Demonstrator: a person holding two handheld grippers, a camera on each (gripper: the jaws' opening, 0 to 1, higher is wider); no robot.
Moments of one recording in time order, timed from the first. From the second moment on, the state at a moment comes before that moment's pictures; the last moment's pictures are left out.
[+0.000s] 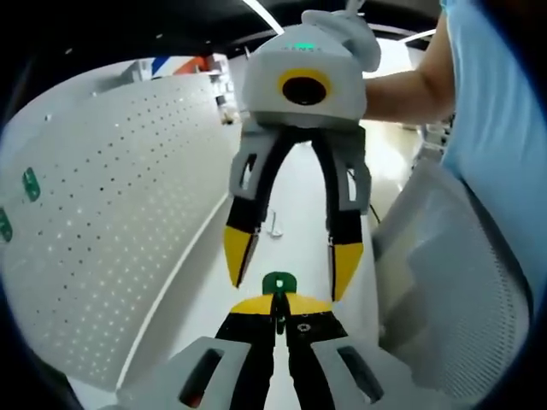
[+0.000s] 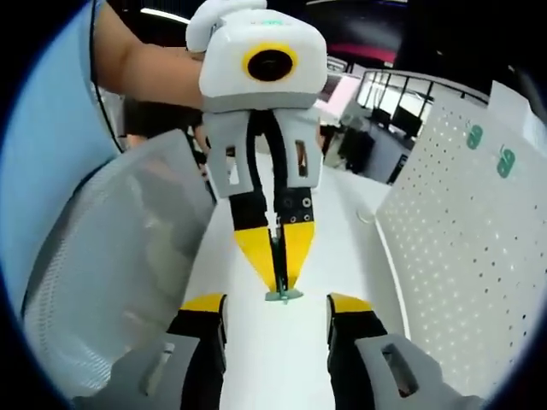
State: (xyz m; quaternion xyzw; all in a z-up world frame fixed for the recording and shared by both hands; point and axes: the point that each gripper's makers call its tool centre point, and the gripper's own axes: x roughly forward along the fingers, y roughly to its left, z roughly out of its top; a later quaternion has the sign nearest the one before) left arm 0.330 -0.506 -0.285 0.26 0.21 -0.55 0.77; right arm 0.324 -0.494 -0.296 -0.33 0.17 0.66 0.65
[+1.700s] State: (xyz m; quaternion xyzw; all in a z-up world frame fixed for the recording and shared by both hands) left arm 0.409 -0.414 -0.215 0.11 0.11 -0.33 0.93; right arm 0.370 -0.577 -0.233 -0.19 0.06 0.52 0.83
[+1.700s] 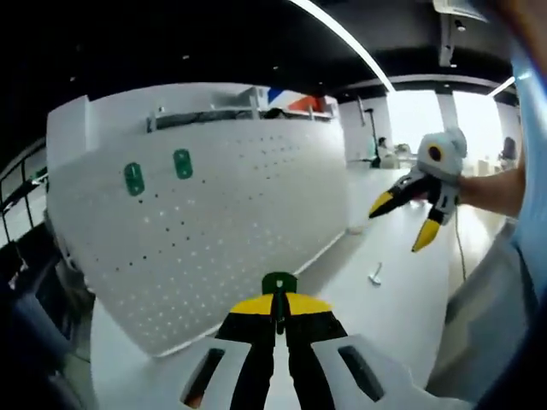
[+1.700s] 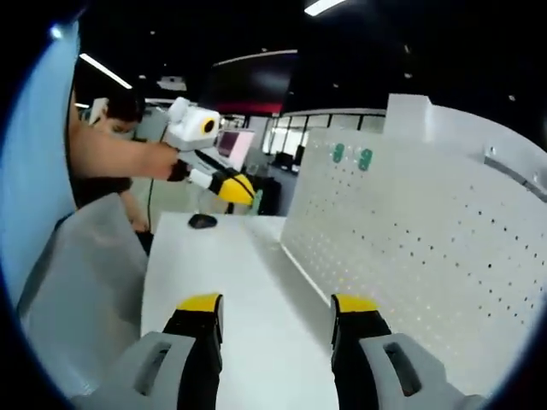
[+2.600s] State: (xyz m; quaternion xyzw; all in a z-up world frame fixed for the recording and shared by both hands) left arm 0.482 -0.341 -0.136 0.09 0.03 -0.16 0.98; right arm 0.372 -0.592 -0.199 -0.19 0.03 0.49 0.85
